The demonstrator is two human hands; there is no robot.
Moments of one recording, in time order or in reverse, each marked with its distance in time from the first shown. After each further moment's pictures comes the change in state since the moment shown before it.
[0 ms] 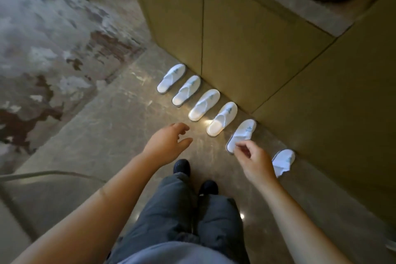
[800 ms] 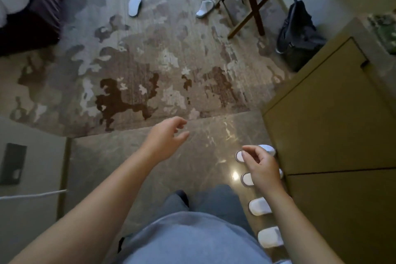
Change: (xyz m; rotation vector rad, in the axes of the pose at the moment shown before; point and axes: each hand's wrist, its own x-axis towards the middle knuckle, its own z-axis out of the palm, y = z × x) left_hand 0.005 -0.342 -0.318 -0.387 0.605 -0.429; right_hand 0.176 -0.349 0.342 -0.133 -0.439 -0.343
